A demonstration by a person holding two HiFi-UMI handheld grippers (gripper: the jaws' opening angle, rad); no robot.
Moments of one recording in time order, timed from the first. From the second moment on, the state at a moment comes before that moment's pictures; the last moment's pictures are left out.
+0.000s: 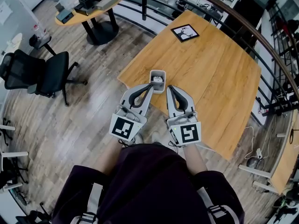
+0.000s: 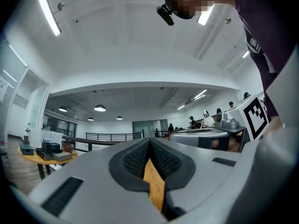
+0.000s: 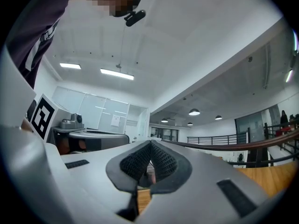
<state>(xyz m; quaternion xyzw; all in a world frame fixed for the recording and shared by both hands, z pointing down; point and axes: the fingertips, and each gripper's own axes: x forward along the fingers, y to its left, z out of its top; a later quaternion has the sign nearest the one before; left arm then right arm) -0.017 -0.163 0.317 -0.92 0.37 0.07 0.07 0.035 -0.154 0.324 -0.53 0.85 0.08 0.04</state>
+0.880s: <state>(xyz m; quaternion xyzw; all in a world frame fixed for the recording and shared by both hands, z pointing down) -0.019 -0.164 0.331 -0.92 0.37 0.06 0.05 0.034 -0.150 0.338 -0.52 0.85 0.05 0.03</state>
